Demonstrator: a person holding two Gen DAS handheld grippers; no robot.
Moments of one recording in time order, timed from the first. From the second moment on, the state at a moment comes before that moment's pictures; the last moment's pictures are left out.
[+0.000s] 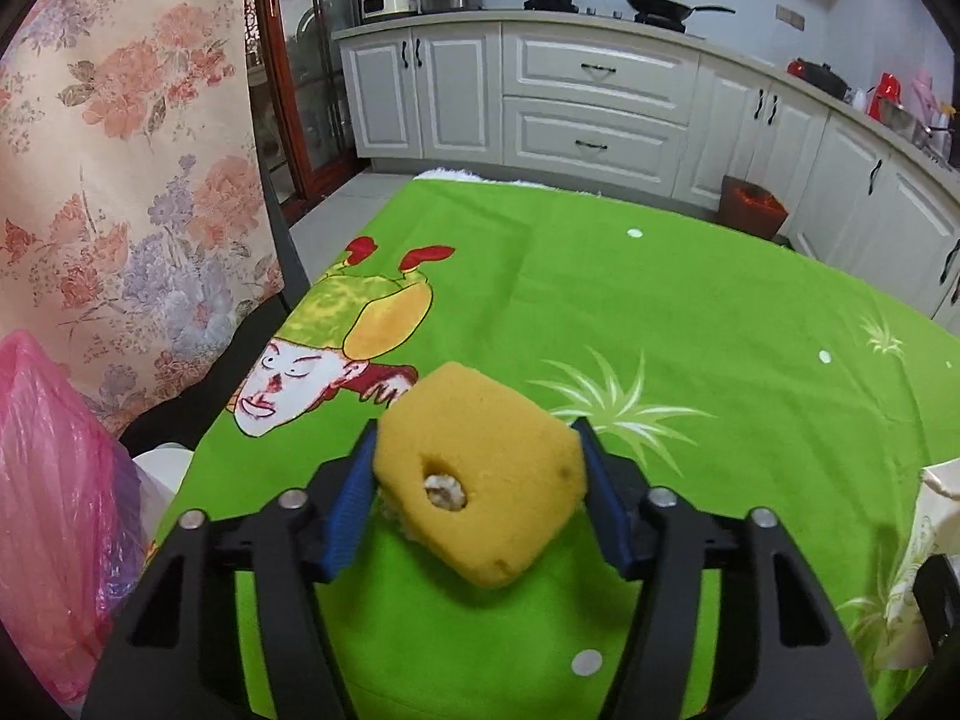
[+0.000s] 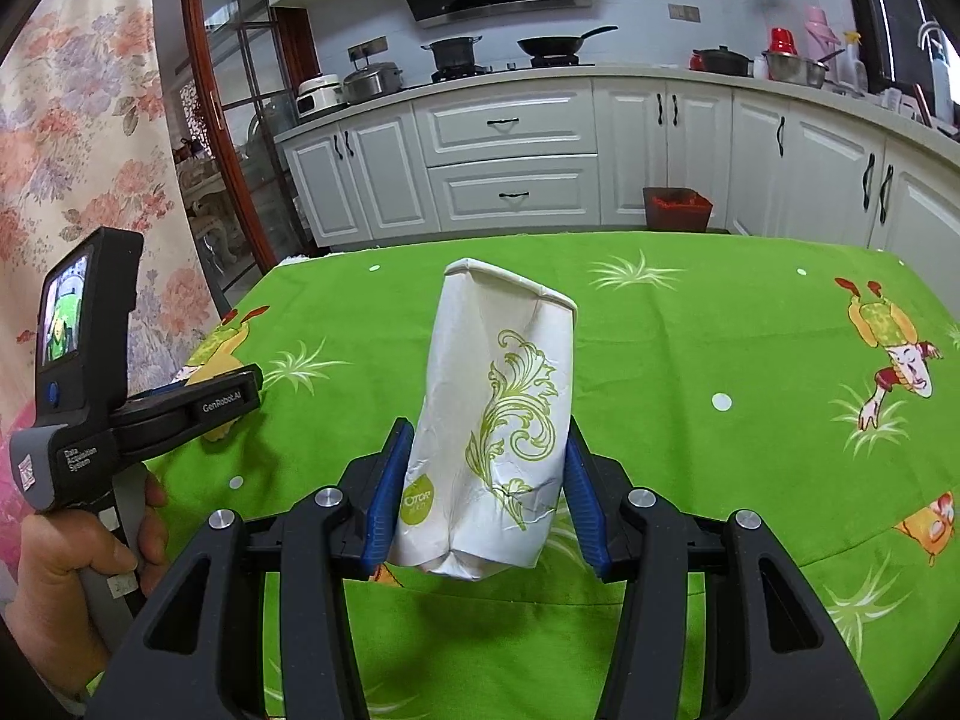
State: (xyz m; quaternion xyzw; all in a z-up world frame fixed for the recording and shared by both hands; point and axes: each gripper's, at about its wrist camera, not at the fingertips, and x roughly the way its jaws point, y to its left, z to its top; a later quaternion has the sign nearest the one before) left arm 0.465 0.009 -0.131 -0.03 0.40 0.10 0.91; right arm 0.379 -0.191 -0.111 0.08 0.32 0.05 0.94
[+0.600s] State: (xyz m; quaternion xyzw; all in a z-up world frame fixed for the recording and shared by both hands) left arm 0.365 -0.015 -0.114 -0.03 0.35 0.04 0.94; right arm 0.373 -0.197 -0.111 0.08 0.32 0.03 0.94
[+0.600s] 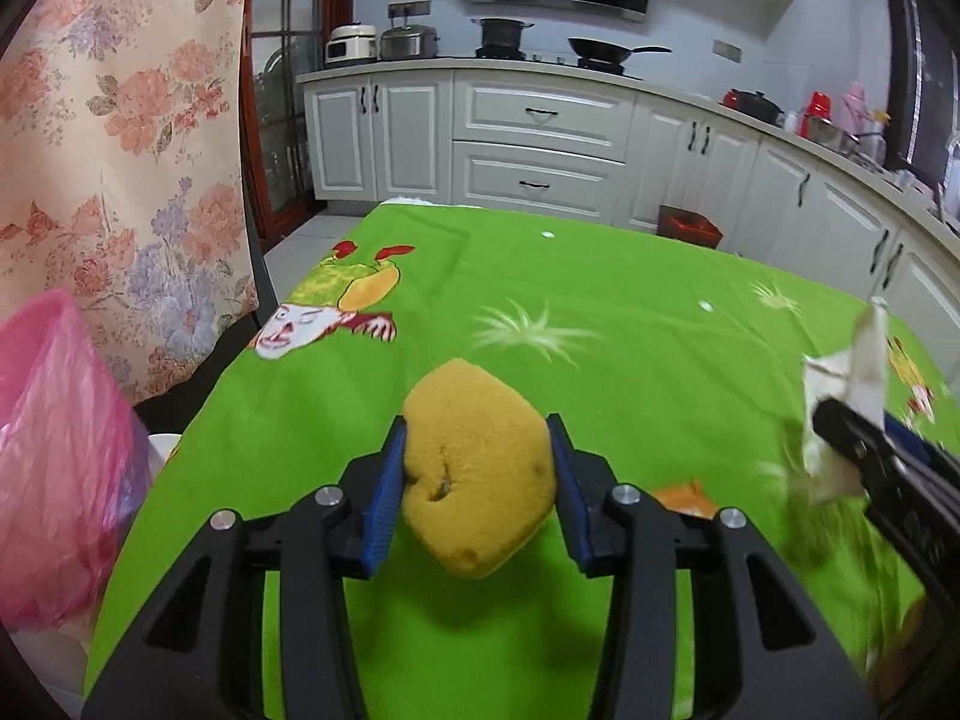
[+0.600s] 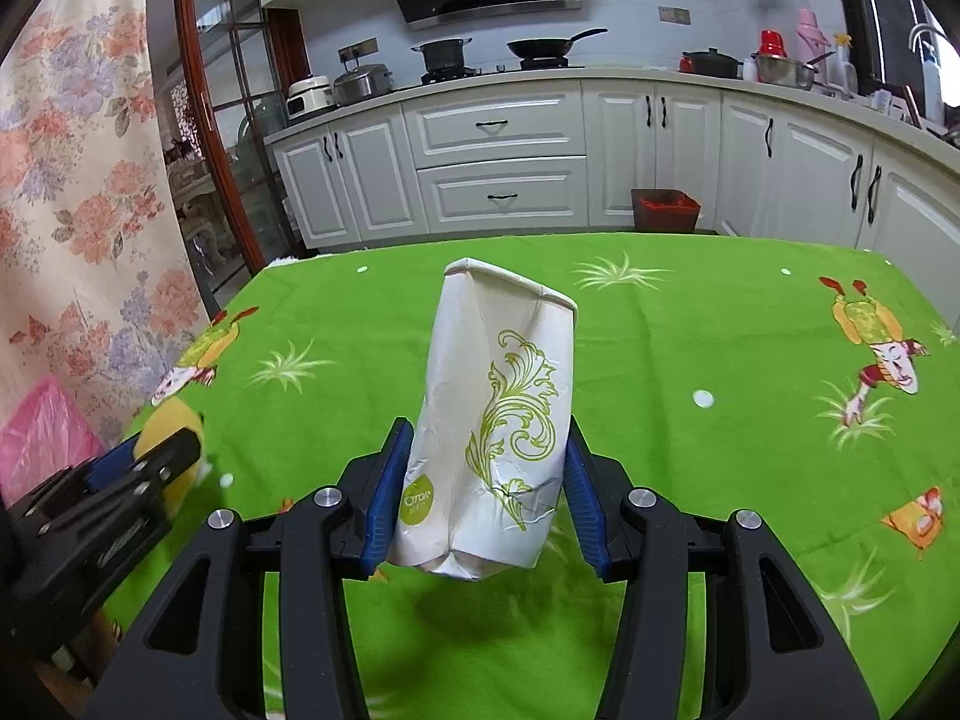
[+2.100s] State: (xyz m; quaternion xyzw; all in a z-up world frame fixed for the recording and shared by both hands) left arm 0.178 0.022 -0.085 0.02 0.28 0.02 0.96; right arm 0.235 -0.127 -0.103 0.00 0.33 0.20 0.92
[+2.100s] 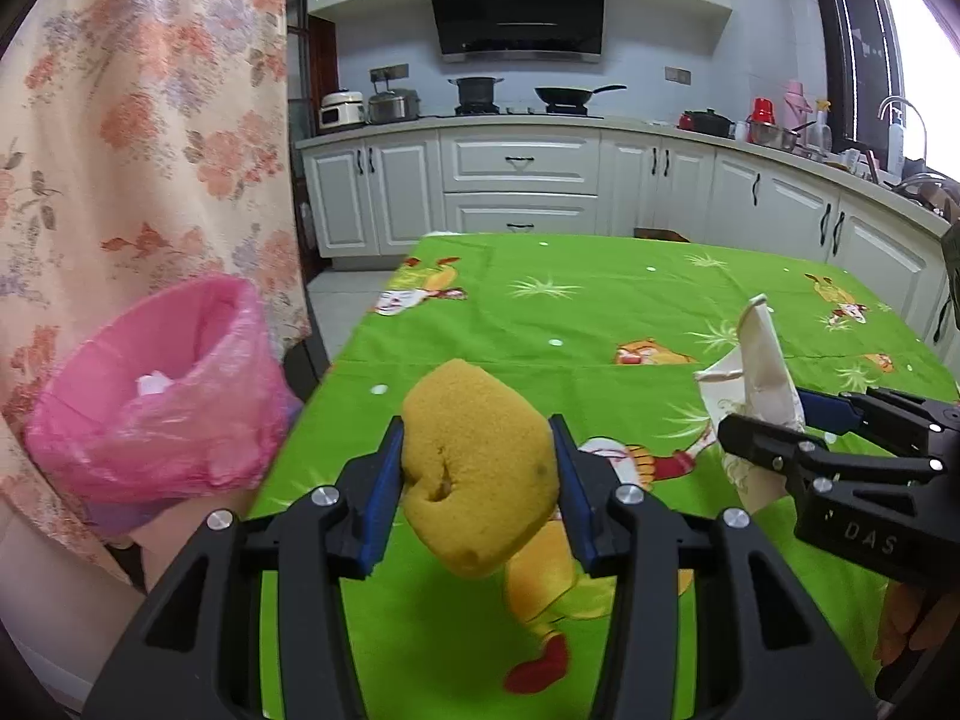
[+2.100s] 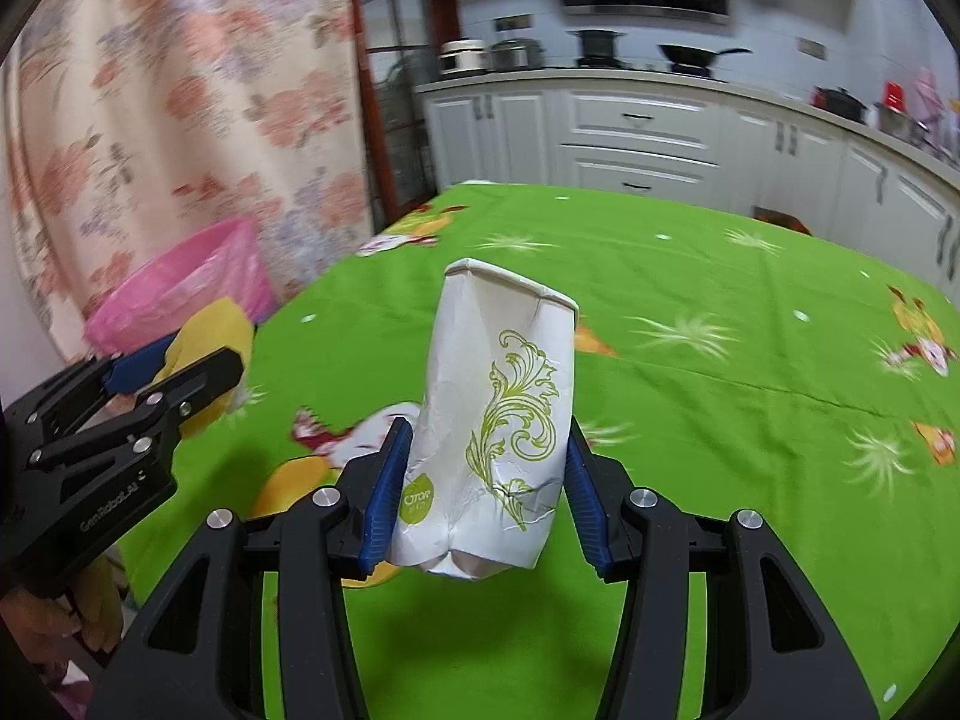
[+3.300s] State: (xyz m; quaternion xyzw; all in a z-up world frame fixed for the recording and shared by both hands) left arm 0.168 0.214 -0.016 -0.04 0.23 0.21 0.95; right arm 0.274 0.061 -0.024 -0.08 0.27 0.43 0.86
